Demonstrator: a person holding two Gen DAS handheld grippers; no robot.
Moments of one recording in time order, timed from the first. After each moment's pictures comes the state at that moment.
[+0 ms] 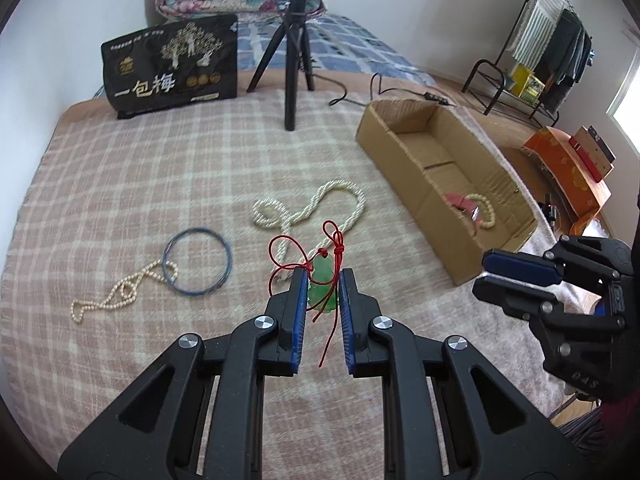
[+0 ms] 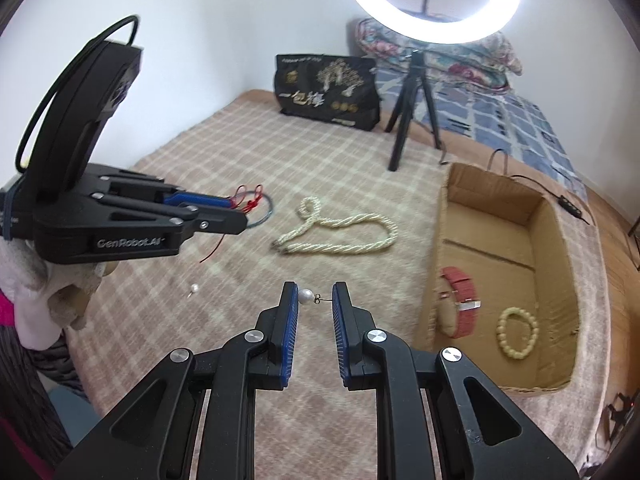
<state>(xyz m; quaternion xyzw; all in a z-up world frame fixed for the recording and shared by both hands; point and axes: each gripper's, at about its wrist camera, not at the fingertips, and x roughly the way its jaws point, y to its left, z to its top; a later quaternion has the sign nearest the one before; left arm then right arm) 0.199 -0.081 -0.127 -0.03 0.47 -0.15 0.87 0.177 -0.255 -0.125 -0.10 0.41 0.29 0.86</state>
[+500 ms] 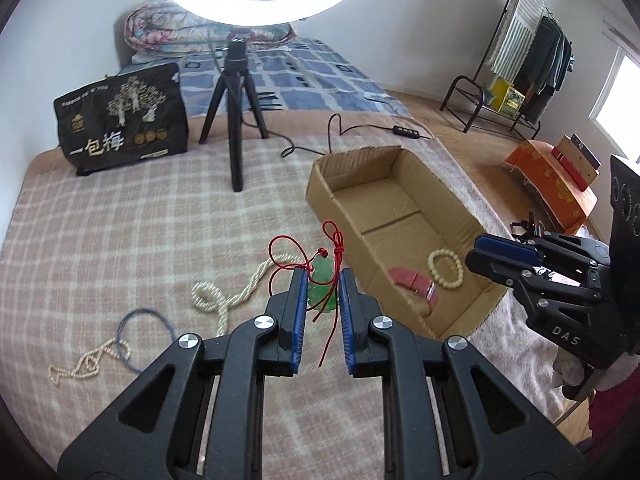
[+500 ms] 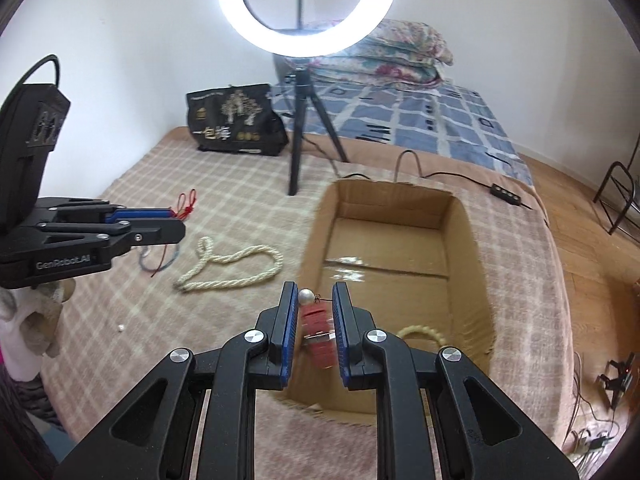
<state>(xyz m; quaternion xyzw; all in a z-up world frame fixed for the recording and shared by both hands) 0.249 -0.142 -0.102 -0.03 0.43 -0.18 0.88 0.241 -0.332 -0.115 -0.06 0.40 0.20 0.89</state>
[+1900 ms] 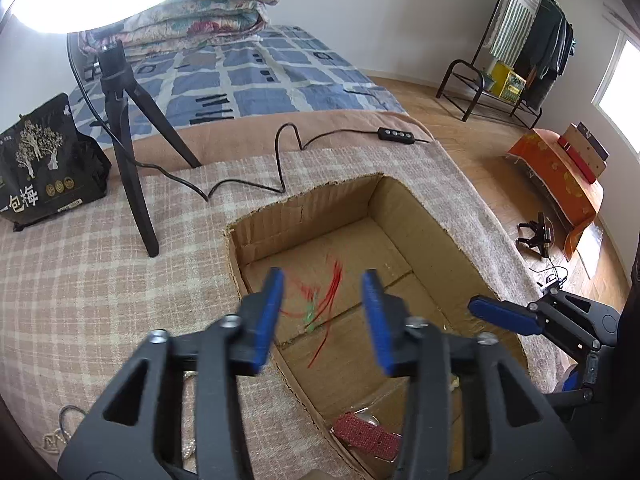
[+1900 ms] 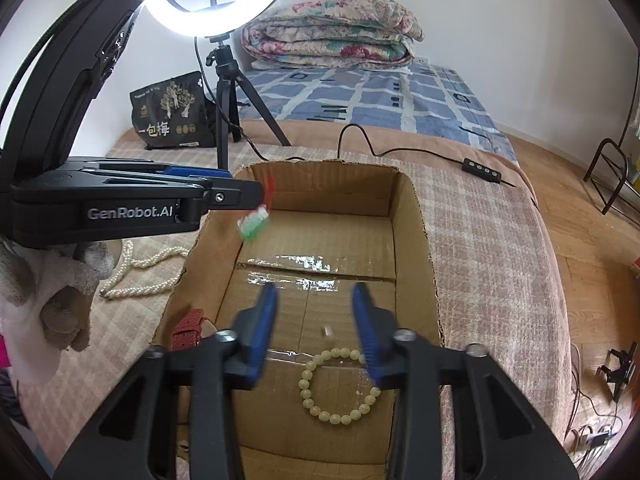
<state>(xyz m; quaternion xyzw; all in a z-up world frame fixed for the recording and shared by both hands) 0.358 -0.242 -0.139 -0.01 0.44 -0.19 0.88 0.295 -0.386 -0.154 -0.05 0.42 0.17 0.89</state>
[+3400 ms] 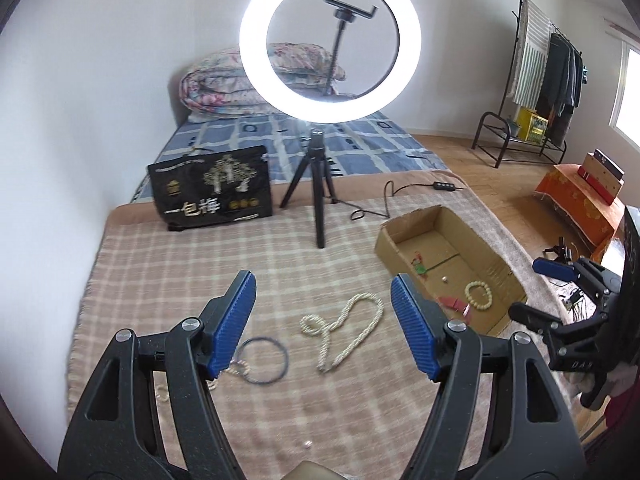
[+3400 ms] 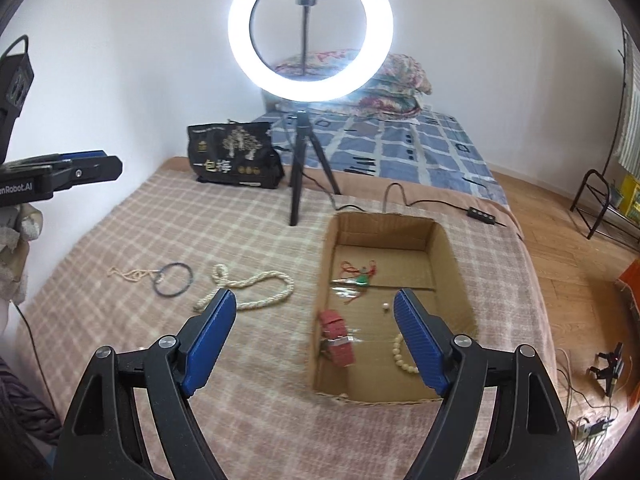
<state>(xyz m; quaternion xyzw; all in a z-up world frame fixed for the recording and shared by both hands) 0.195 -0.054 -0.020 0.01 0.35 -0.11 0.93 0.195 -0.311 -0.072 -0.06 0.36 0.17 0.92</state>
